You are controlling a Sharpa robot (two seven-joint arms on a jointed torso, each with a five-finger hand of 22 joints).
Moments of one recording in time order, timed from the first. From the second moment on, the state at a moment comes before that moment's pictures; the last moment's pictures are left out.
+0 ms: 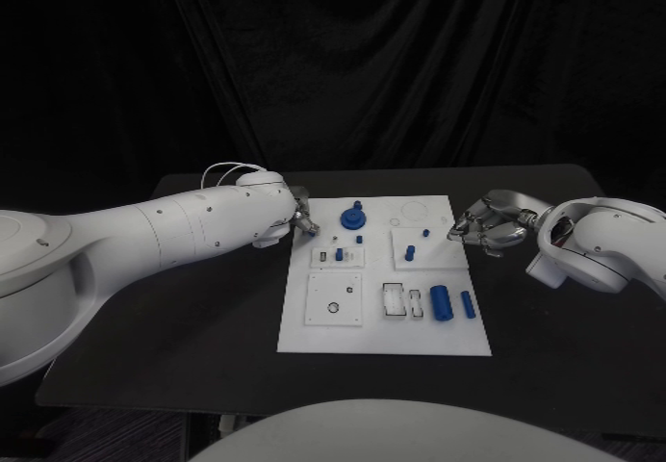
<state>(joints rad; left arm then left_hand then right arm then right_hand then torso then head) 1.25 -0.44 -0.21 0.98 -1.16 0.06 -0.45 1.26 -0.02 0.23 0.25 0.56 1.05 0.03 0.22 1.12 1.47 -0.04 1.57 1.31 1.47 -0.07 1.57 1.31 0.01 1.47 -0.08 1.57 1.31 1.32 -0.98 -0.25 1.52 -0.89 -0.12 -0.08 1.45 -0.05 0.29 0.28 0.35 1.05 0.09 0.18 0.29 1.09 0.02 1.07 0.99 1.38 -0.04 1.10 1.11 0.14 1.26 0.07 0.77 1.28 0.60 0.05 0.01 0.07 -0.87</state>
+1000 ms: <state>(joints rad) 1.25 -0.62 -0.21 1.31 -1.11 -0.07 -0.47 1.23 -0.05 0.30 0.25 0.55 1.07 0.02 0.23 1.13 1.47 -0.04 1.57 1.31 1.47 -0.08 1.57 1.31 0.01 1.47 -0.09 1.57 1.31 1.32 -0.99 -0.25 1.53 -0.89 -0.12 -0.08 1.46 -0.05 0.30 0.27 0.37 1.05 0.09 0.18 0.30 1.07 0.02 1.06 0.97 1.37 -0.04 1.09 1.10 0.14 1.25 0.07 0.75 1.27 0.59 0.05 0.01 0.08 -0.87</state>
